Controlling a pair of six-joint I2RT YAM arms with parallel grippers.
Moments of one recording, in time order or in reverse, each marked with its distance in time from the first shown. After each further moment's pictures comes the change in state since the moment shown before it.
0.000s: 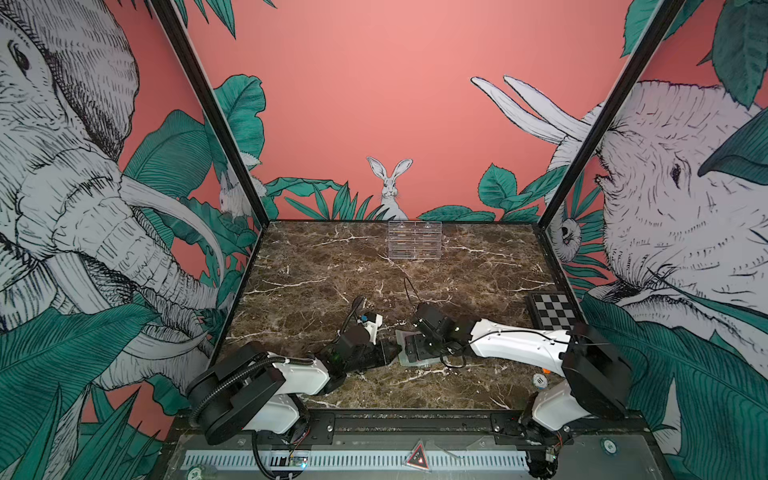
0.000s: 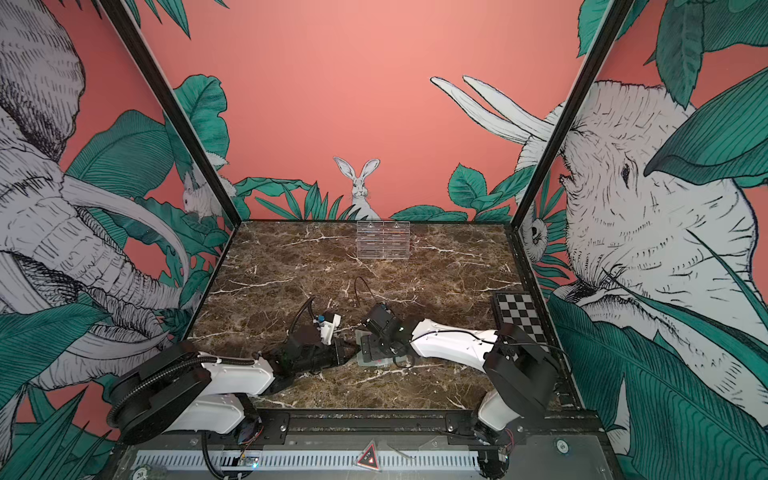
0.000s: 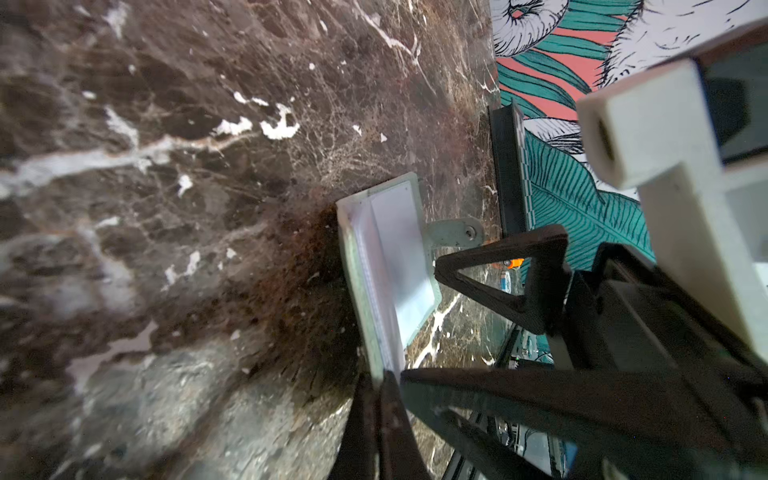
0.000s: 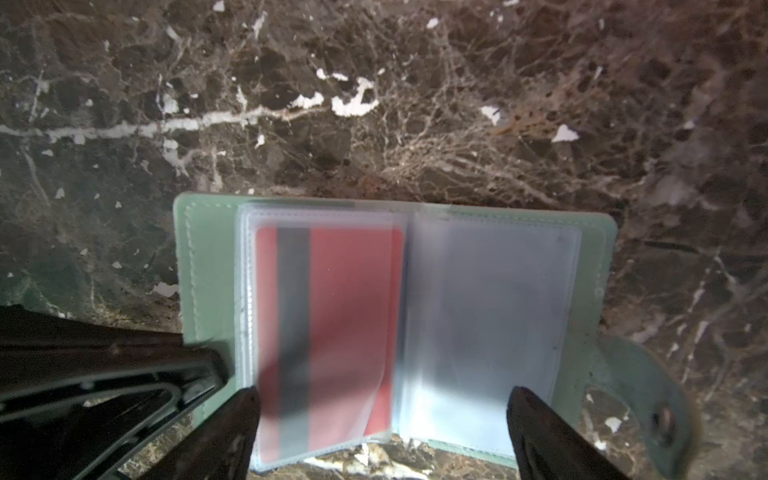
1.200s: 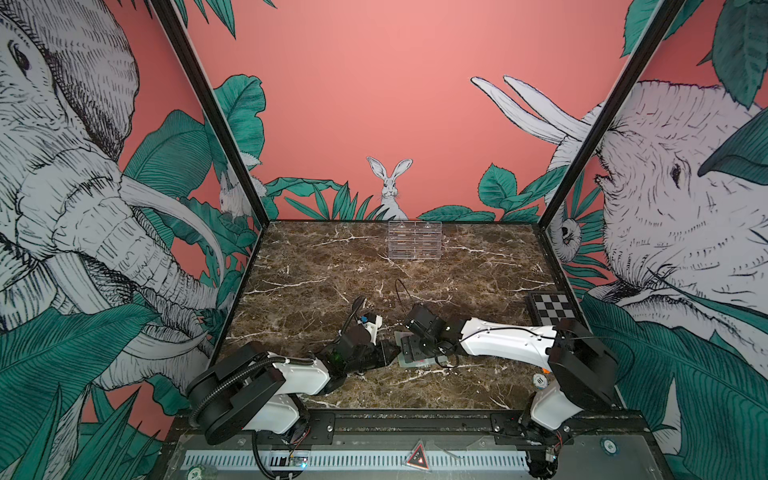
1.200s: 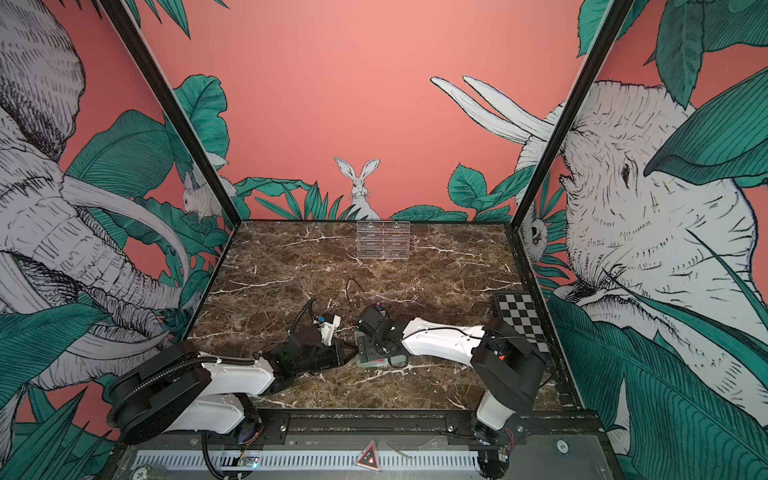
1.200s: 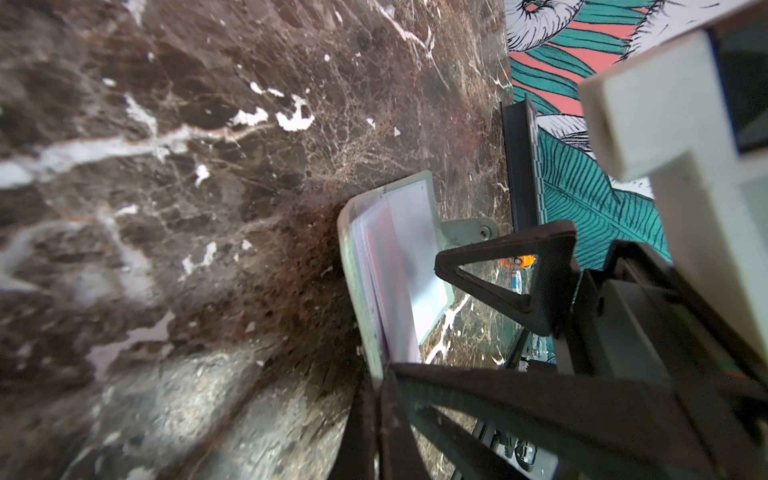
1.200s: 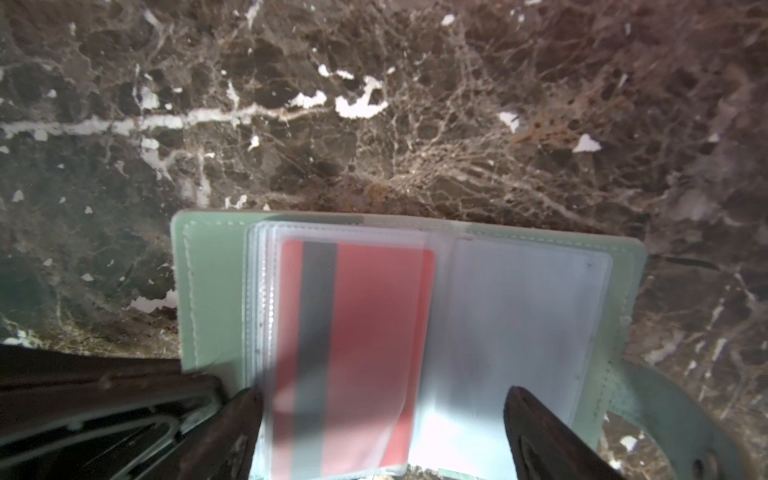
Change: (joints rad) left arm -0.006 0.000 0.004 -0.028 -0.012 0.000; right arm 0.027 0.068 0.053 -0.026 0.048 0.006
